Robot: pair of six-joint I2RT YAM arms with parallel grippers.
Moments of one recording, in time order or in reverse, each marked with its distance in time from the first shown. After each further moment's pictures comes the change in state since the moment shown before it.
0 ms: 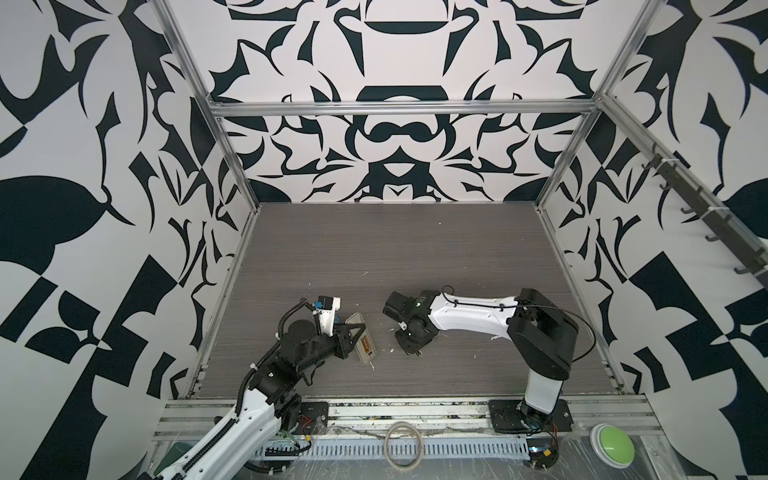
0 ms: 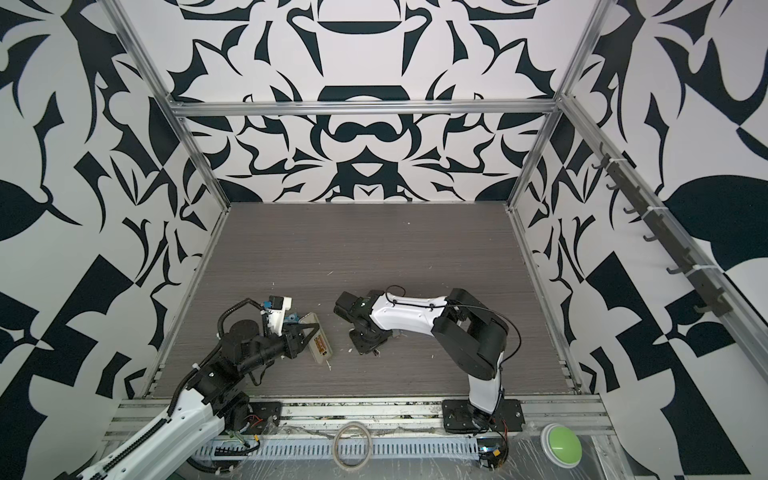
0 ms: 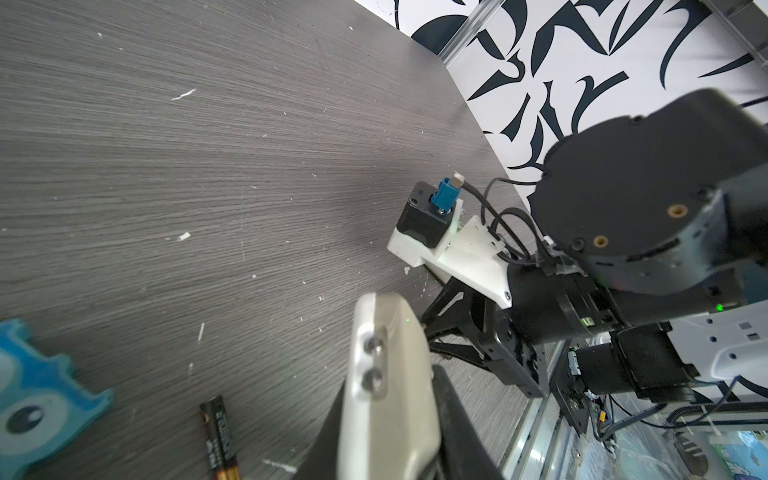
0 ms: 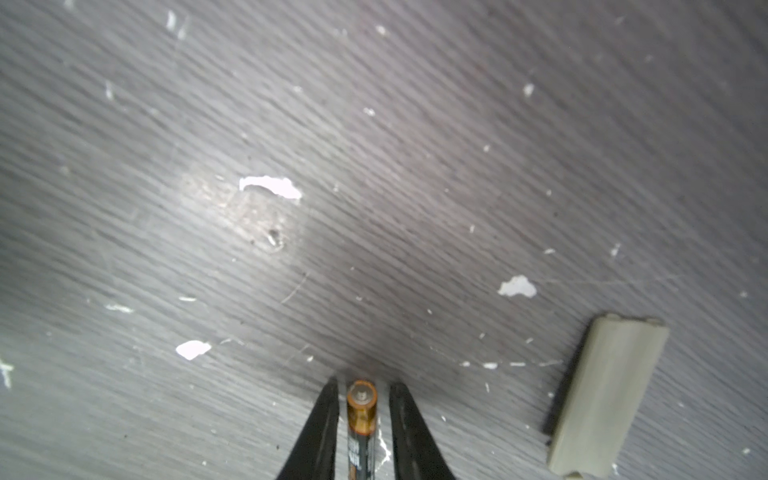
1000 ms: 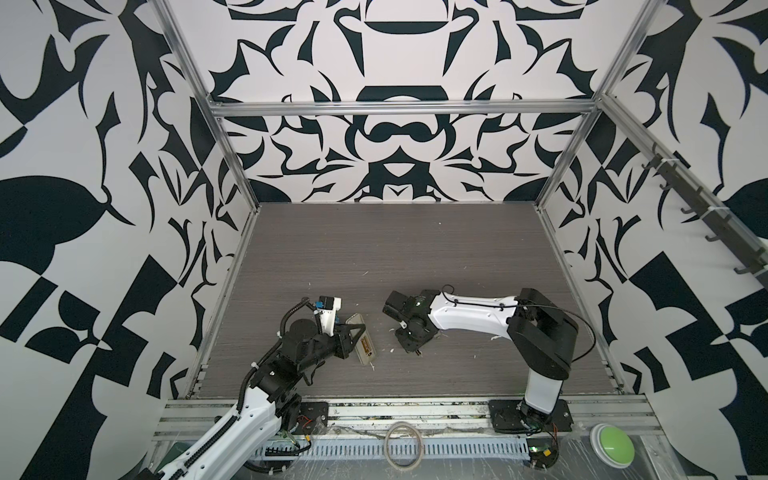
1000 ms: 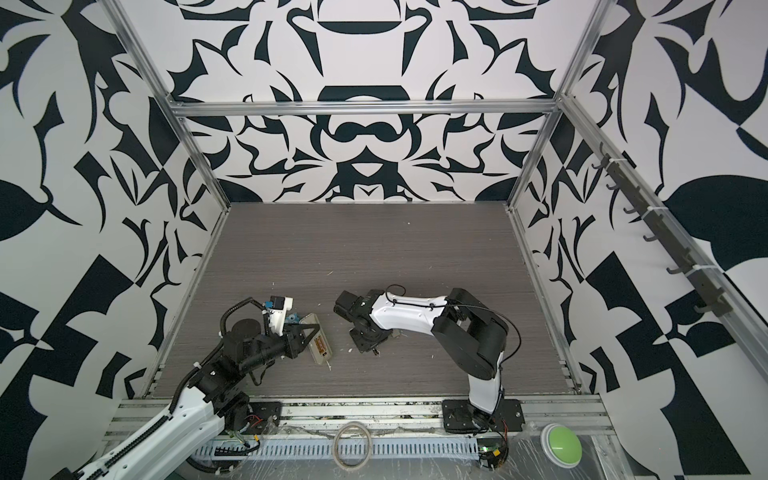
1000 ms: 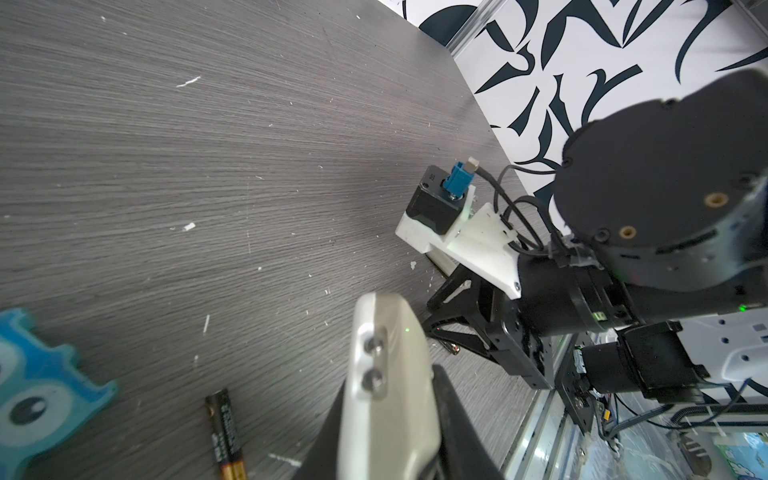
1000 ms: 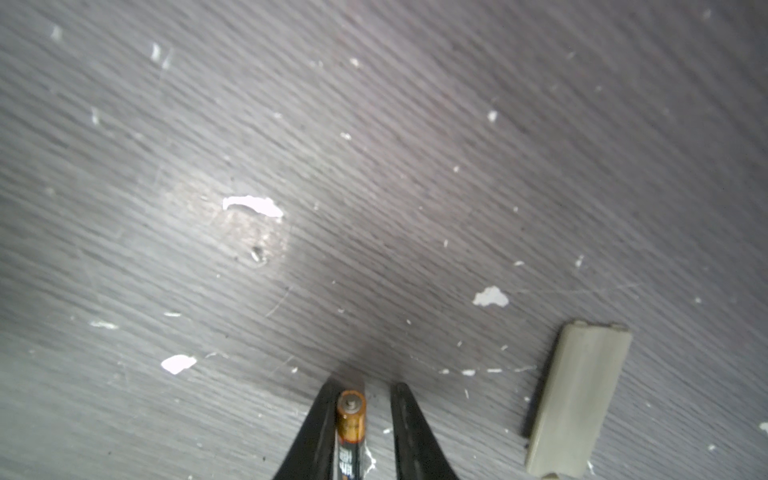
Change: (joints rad) left arm 0.000 0.026 0.002 0.000 -0.002 0.000; right arm 0.000 0.000 0.005 0.002 0.035 0.000
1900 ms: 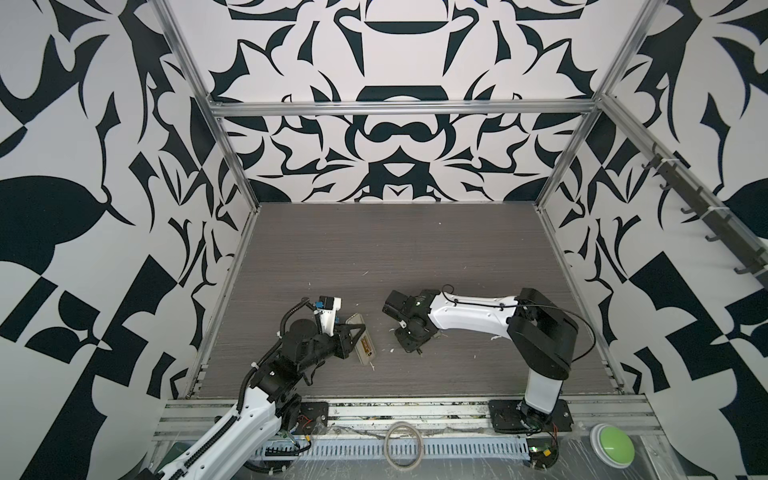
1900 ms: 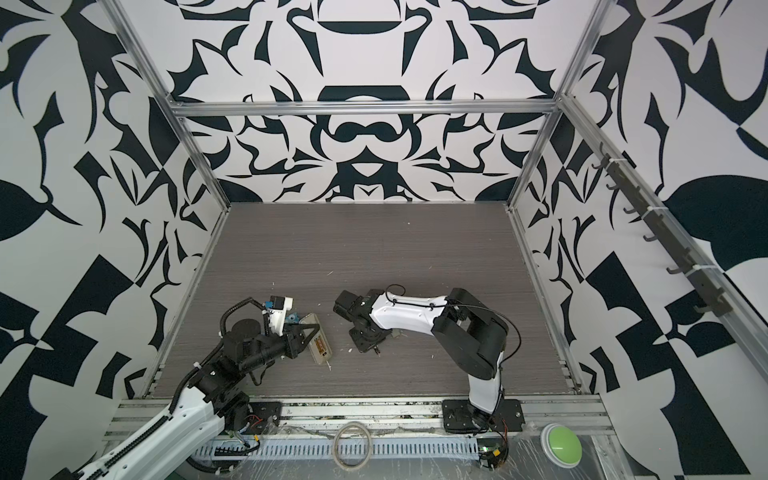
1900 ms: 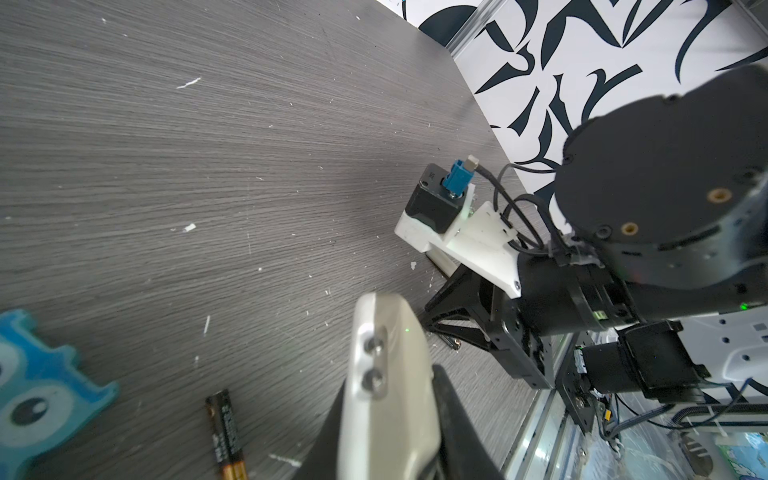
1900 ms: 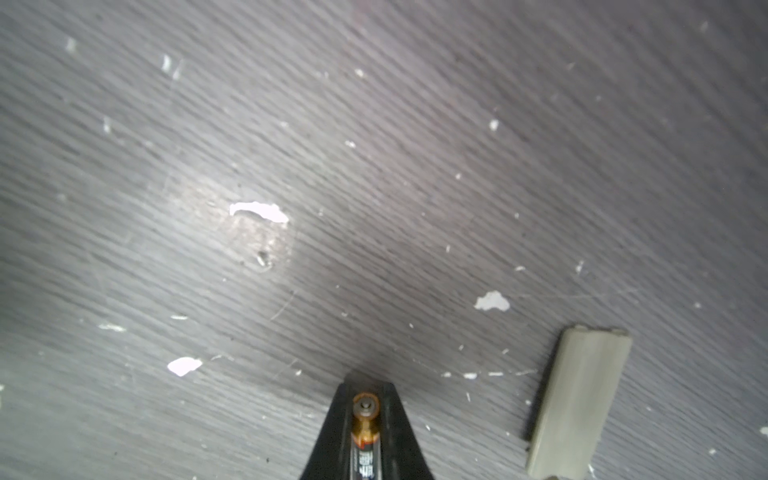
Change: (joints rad) left arm 0.000 -0.001 0.000 0.000 -0.001 0.003; right arm 0.000 0.002 0.008 0.004 -0.003 -0.003
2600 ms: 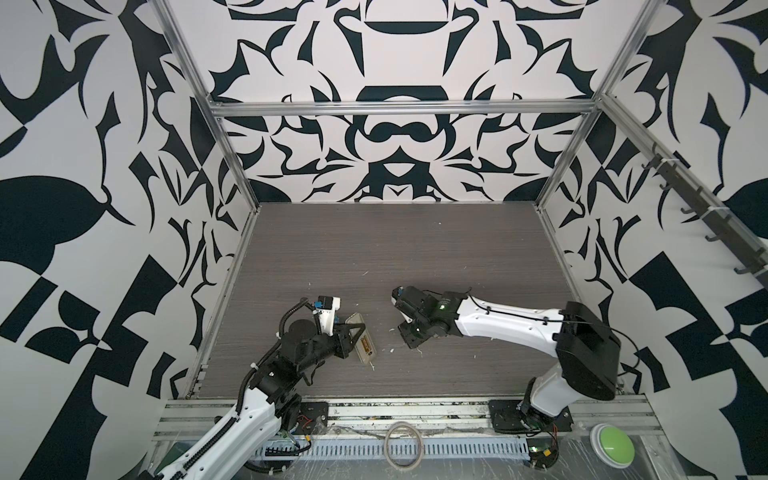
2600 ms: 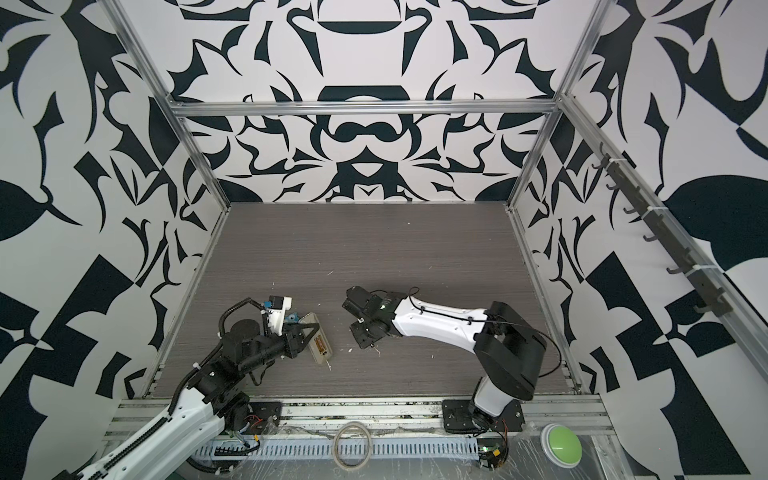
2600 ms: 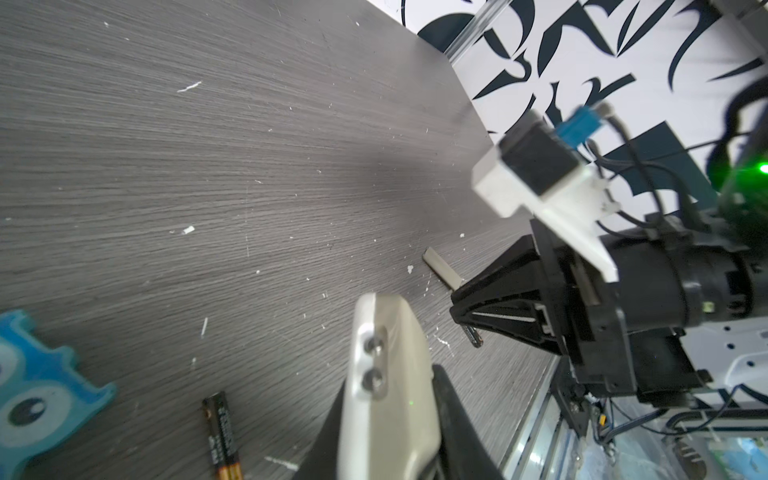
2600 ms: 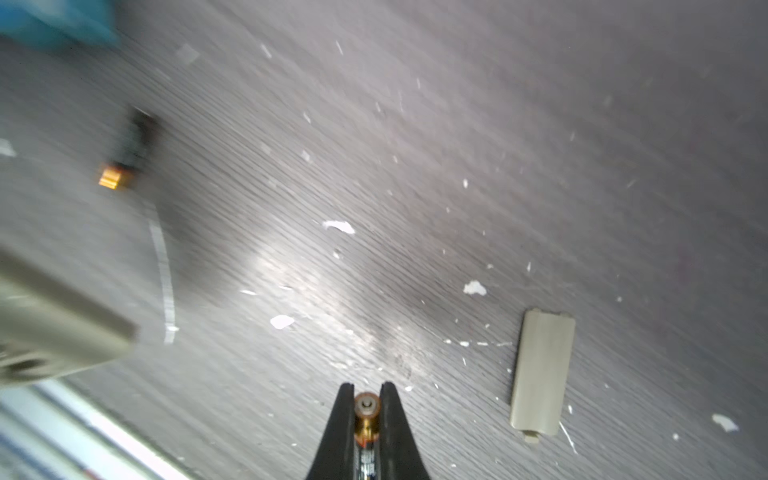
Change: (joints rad) left arm 0.000 -0.035 -0.003 0.003 -0.005 -0.038; right arm 0.000 -0.269 -0.142 0.168 -0.025 0.000
